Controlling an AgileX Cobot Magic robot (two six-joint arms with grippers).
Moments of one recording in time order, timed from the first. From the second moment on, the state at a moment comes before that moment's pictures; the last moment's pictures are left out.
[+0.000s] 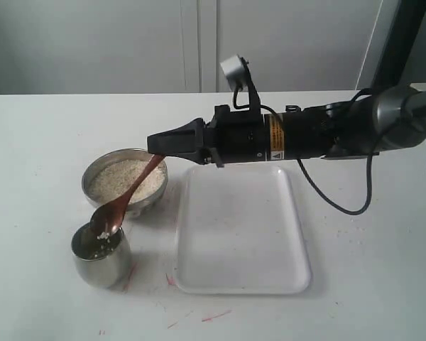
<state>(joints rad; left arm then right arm) 0.00 0.00 0.00 -0.06 -0.10 -0.05 0.22 2.00 -1.17 -1.35 -1.21 1.48</state>
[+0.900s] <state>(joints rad) 0.00 0.00 0.00 -0.06 -0.10 -0.05 0.28 1.98 -1.17 -1.32 -1.21 1.39</state>
